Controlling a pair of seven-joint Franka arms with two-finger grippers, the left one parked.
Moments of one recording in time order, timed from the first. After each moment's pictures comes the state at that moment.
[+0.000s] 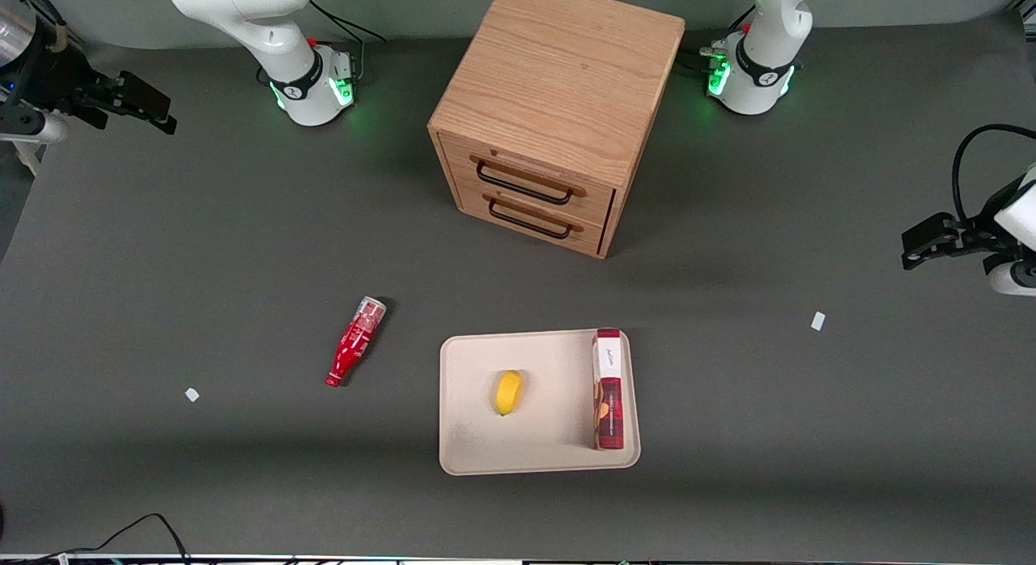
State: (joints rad) arm 0.05 -0.17 0.04 -1.61 0.01 1.29 0.22
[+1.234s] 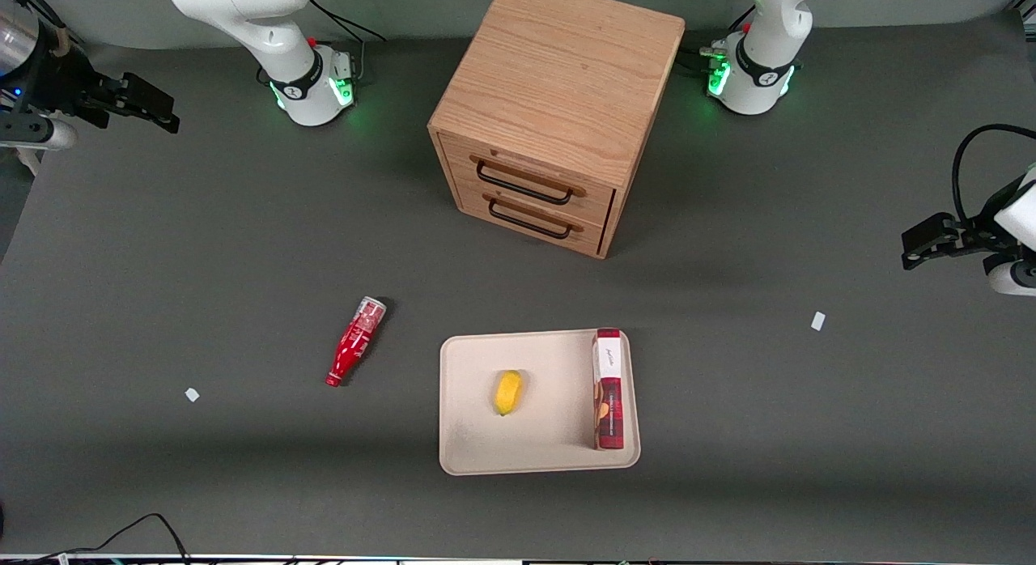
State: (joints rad) arm 0.05 -0.13 0.06 -1.53 0.02 1.25 0.22
